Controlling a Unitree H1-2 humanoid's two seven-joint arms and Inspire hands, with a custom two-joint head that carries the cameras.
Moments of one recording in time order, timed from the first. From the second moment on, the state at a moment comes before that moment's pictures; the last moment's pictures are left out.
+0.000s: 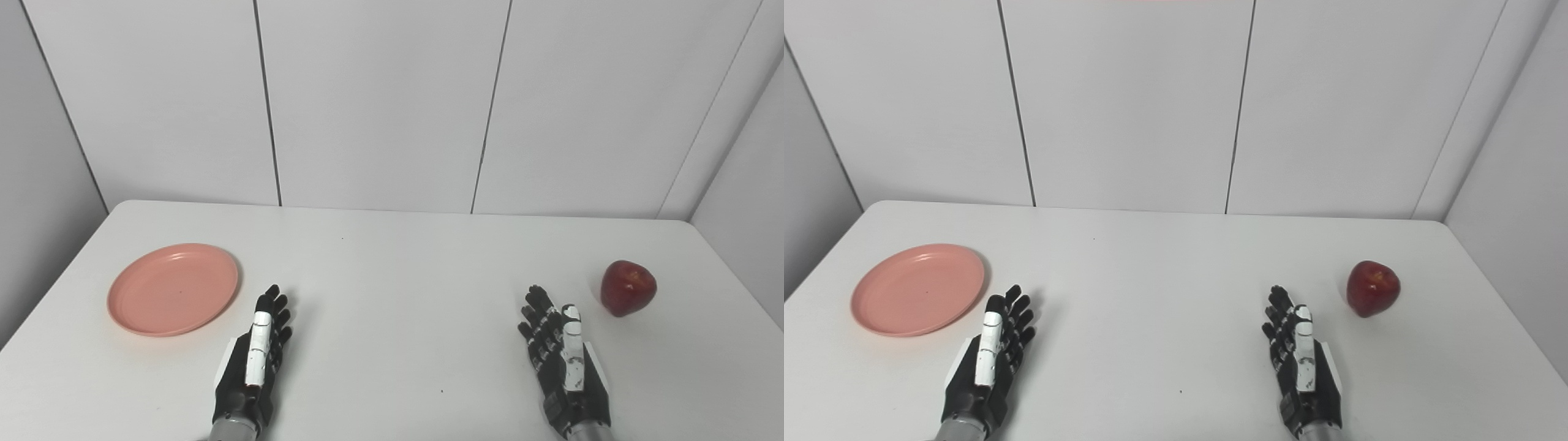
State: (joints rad) left arm 0.07 -0.06 0.00 -0.28 -0.10 0.36 0.01; right arm -0.01 0.01 -0.08 -0.09 0.27 0.16 0.09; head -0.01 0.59
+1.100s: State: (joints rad) left arm 0.07 -0.08 -0.04 -0.25 -0.06 0.32 0.03; right arm -0.02 -0.03 -0.10 -0.07 0.29 0.15 0.14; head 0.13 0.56
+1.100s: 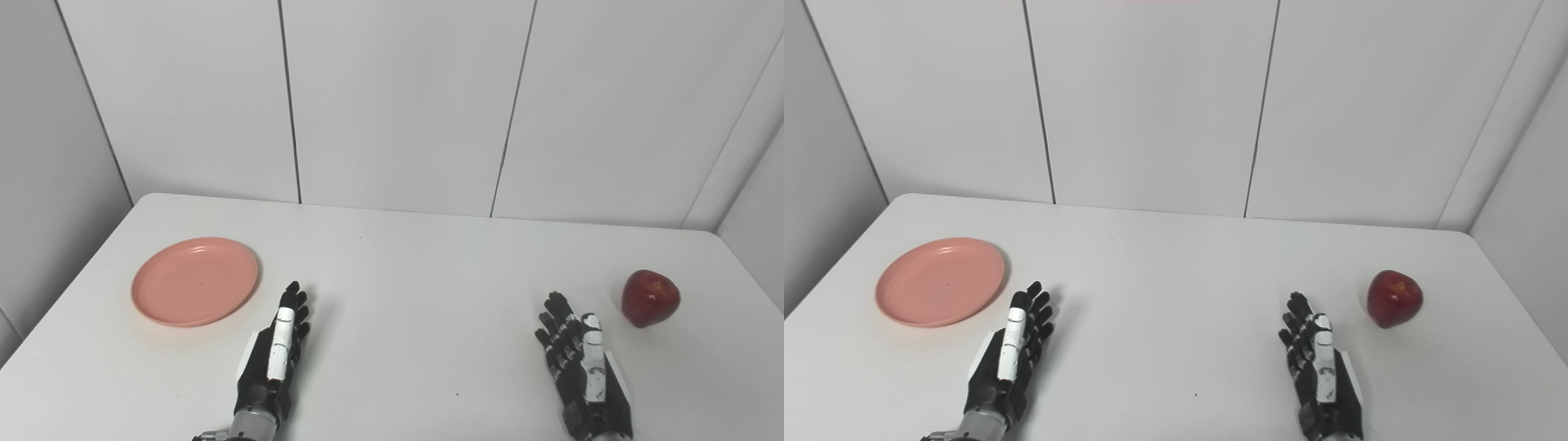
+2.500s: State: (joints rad) left arm 0.06 -0.16 -0.08 -0.12 0.02 0.13 0.12; right arm -0.07 -0.12 -0.14 0.05 0.37 0.11 0.22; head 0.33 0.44
